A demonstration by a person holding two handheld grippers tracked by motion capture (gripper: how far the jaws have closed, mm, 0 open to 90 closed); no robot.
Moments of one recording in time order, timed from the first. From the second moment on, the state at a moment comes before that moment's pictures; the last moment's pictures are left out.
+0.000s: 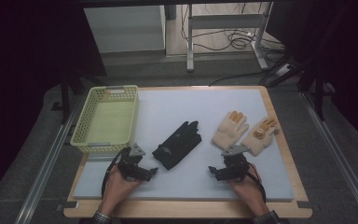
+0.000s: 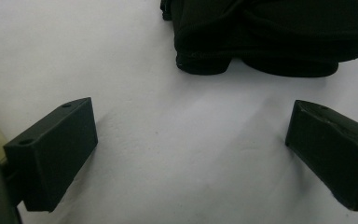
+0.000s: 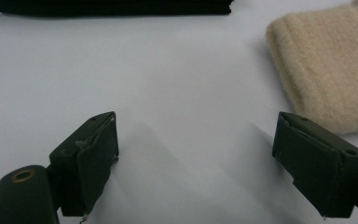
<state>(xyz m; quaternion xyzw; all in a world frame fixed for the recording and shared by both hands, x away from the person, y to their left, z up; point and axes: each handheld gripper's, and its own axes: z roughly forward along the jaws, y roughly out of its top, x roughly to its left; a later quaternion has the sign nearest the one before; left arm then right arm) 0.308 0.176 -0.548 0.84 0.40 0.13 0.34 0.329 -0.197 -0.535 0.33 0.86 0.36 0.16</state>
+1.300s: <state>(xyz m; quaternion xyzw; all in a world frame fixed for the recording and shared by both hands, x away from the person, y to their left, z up) 0.378 0.094 -0.508 0.88 0.34 0.08 0.33 0.328 -0.197 -0.535 0.33 0.86 0.36 0.16</state>
